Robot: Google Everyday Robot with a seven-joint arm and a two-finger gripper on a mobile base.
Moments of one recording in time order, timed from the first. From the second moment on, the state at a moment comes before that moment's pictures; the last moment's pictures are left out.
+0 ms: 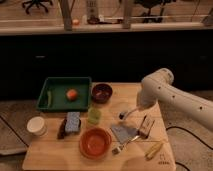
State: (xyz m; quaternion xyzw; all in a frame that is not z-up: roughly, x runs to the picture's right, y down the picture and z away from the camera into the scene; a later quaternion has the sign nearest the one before) arm 0.199 0.112 0.773 -0.25 -0.07 -0.15 0.96
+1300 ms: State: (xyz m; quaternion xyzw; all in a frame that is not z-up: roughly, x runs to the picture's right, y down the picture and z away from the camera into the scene) arm 0.171 0.133 0.782 -0.25 -0.07 -0.13 0.96
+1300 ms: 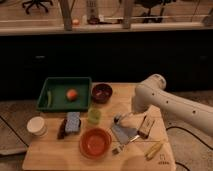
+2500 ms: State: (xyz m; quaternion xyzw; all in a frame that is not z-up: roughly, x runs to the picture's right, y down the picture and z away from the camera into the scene) arm 0.158 0.143 0.825 -0.27 -0.07 -0.10 0.95
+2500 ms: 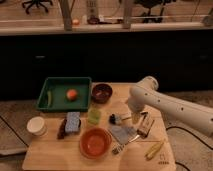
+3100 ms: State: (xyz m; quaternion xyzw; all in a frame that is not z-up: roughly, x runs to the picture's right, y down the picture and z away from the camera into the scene) arm 0.165 0.154 0.850 -0.29 -0.07 -0.08 0.95
